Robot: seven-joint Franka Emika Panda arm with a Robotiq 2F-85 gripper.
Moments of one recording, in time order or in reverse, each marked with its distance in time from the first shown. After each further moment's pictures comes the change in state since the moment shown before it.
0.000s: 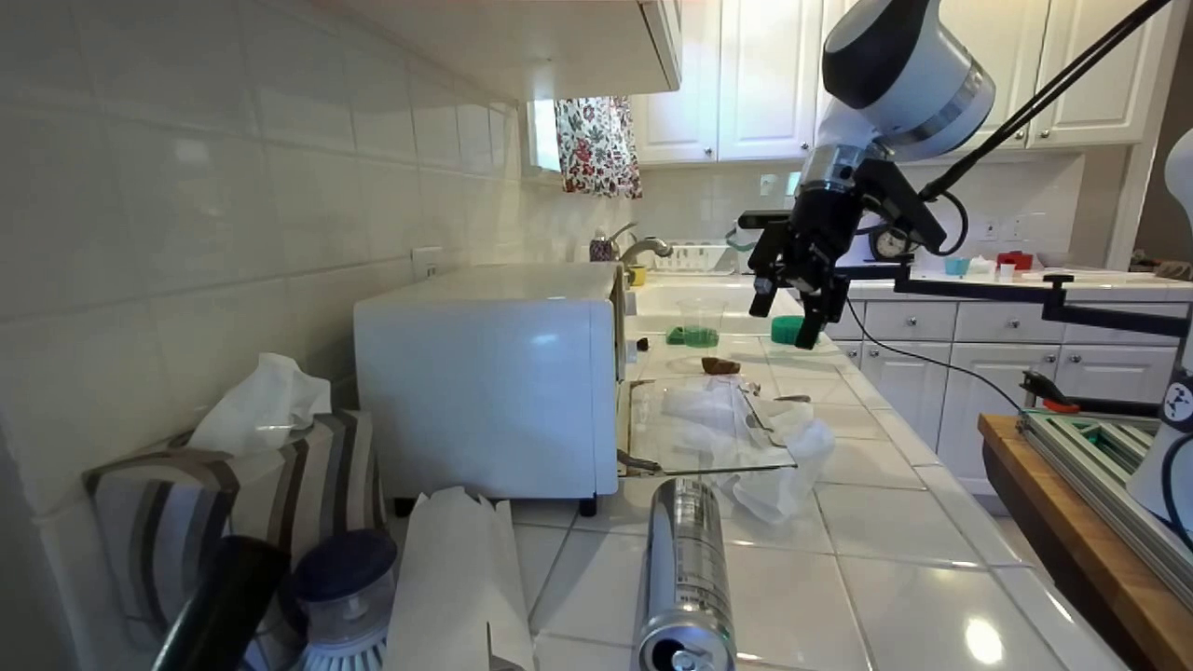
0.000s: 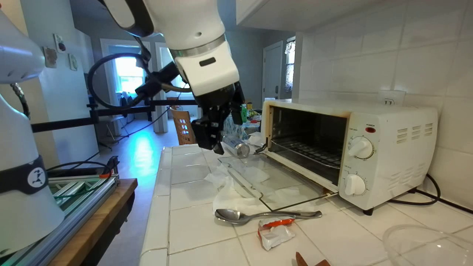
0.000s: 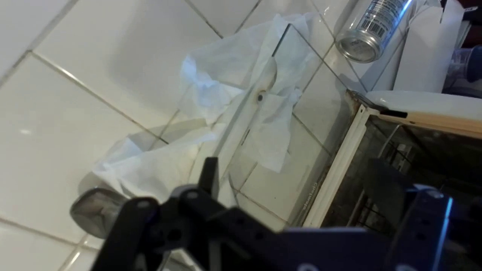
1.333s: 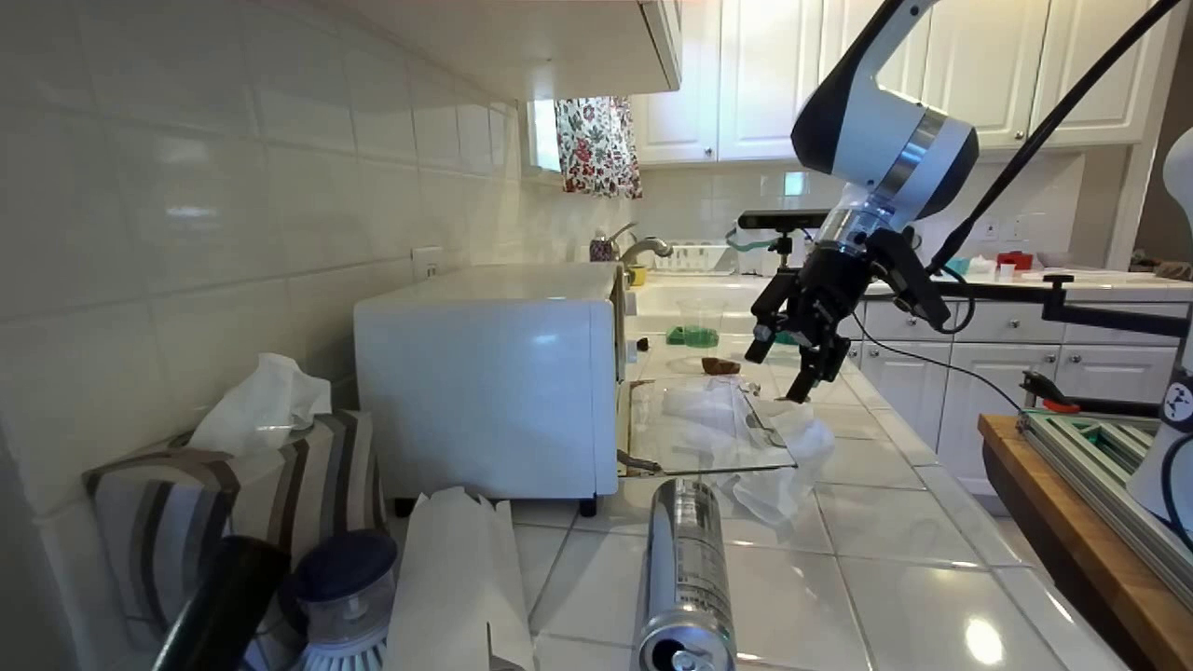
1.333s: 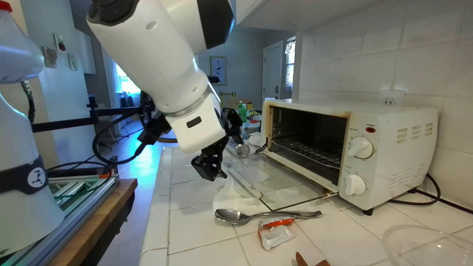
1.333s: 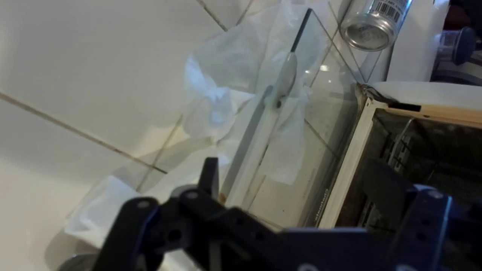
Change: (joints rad) arm 0.015 0.187 0.004 0.003 0.616 0.016 -0.574
